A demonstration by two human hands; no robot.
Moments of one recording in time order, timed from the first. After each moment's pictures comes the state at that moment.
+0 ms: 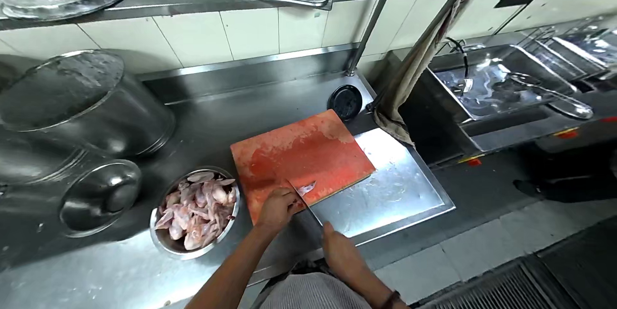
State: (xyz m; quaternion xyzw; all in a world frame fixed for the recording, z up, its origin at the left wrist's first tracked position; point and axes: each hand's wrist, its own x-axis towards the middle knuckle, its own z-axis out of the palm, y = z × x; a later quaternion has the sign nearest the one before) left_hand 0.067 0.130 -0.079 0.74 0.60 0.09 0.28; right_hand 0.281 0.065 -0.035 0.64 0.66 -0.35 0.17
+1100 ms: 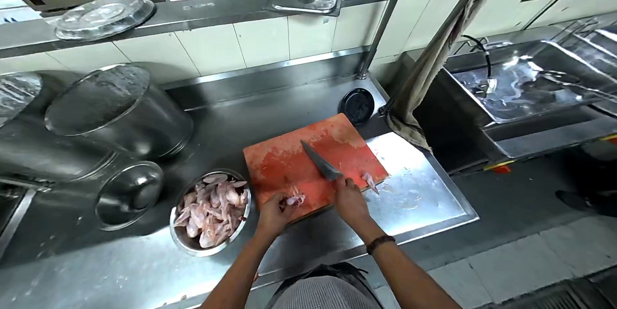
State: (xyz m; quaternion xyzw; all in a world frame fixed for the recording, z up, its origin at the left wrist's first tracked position) left_hand 0.044 0.112 -0.066 0.54 0.71 0.20 0.40; right_hand 0.280 0.181 -0.035 0.67 0.70 -0.23 0.03
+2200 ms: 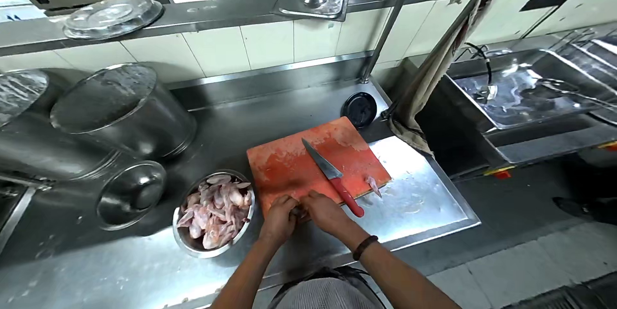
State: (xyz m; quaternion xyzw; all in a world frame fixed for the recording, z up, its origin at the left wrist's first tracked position) left_hand 0.046 0.105 -0.072 0.69 0.64 0.18 0.27; right_hand 0.228 0.166 -0.043 0.42 0.85 -0.31 0.03
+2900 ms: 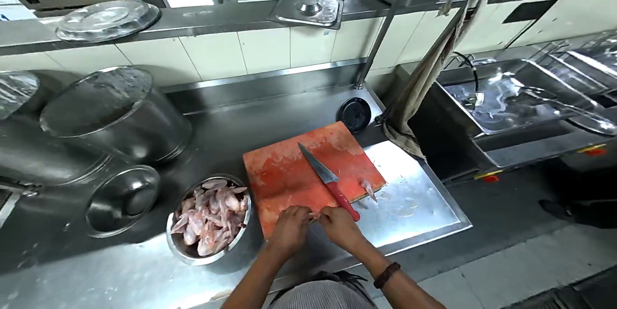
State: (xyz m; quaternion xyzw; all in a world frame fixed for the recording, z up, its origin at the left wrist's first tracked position) left_hand 0.077 0.102 -0.063 0.73 0.59 0.15 0.30; right_hand 0.265 0.147 -0.013 0.56 0.70 -0.44 0.02
